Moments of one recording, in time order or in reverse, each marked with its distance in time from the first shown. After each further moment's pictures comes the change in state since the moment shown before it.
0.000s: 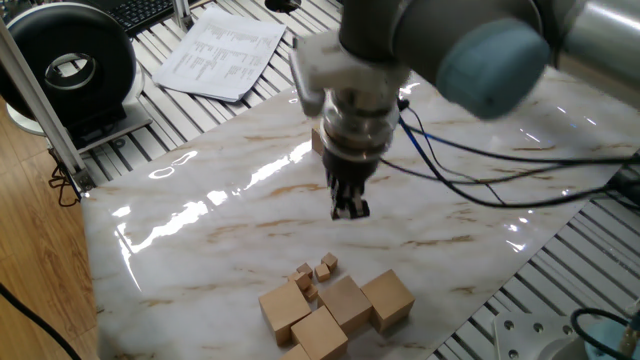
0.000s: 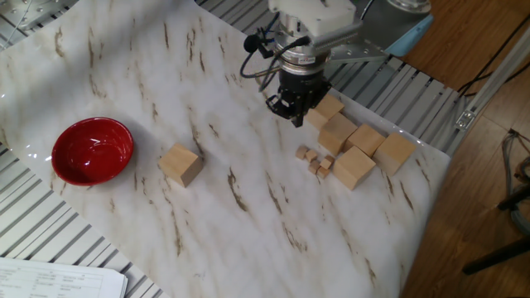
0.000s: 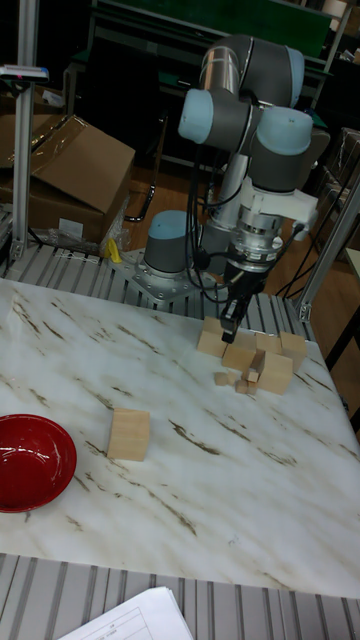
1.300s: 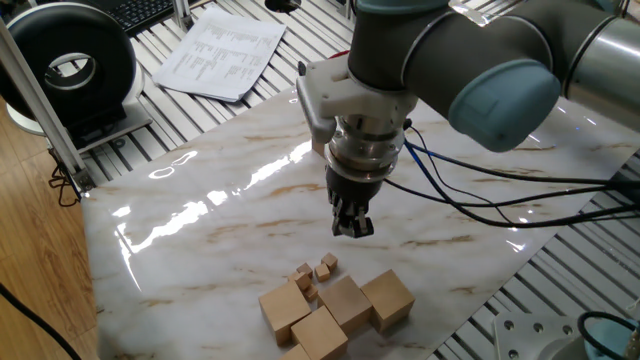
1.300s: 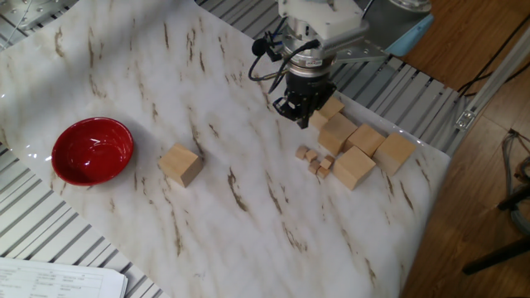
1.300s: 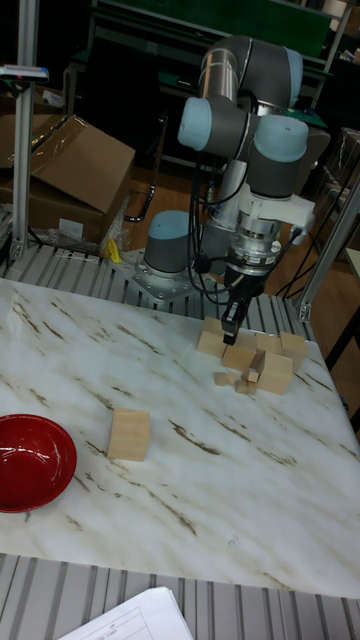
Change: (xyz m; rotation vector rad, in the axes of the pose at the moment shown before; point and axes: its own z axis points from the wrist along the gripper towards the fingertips) arm 0.002 0.015 0.009 -0.017 -0.002 -0.013
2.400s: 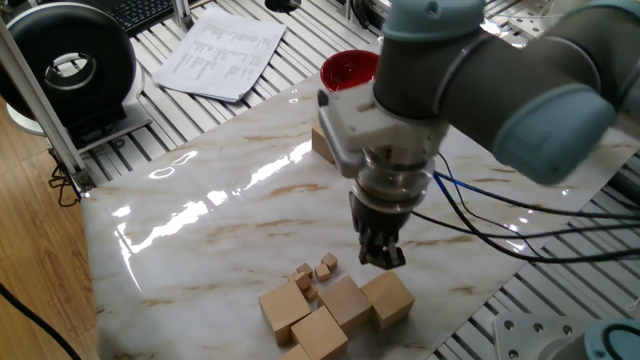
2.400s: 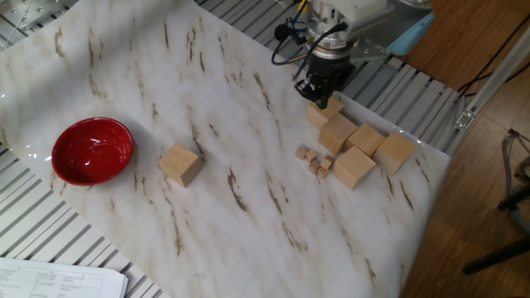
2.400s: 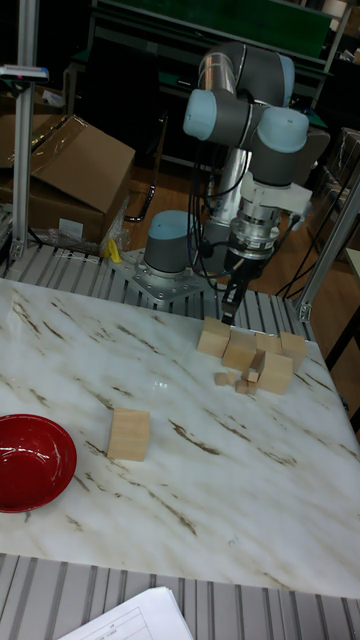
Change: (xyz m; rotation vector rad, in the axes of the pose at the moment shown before) arm 0.026 0.055 -0.001 0.002 0.038 -0.031
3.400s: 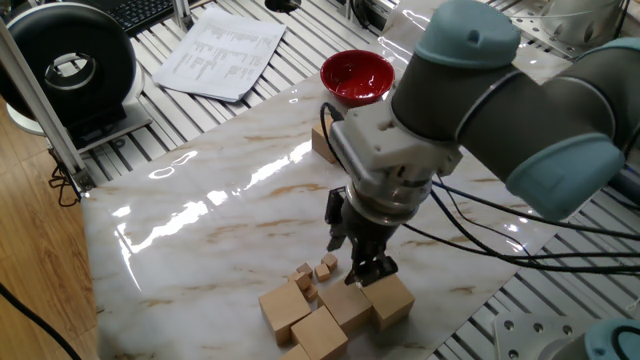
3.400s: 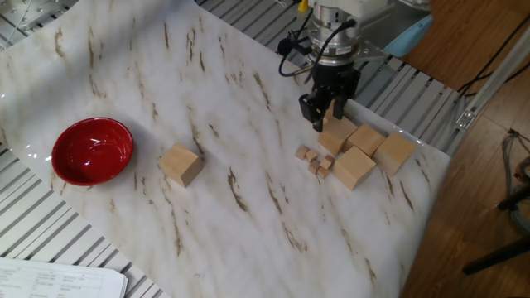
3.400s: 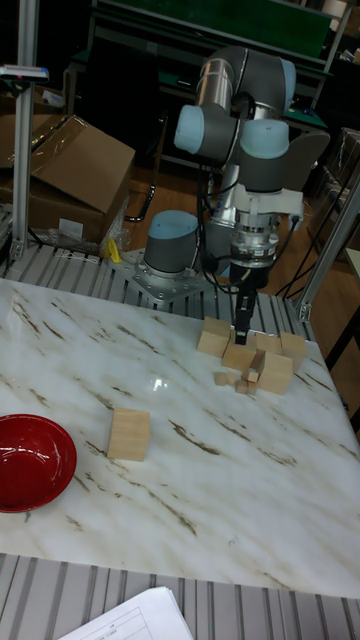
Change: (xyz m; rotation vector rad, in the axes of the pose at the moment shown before) arm -0.041 -0.008 0.017 0.051 -0.174 -0.134
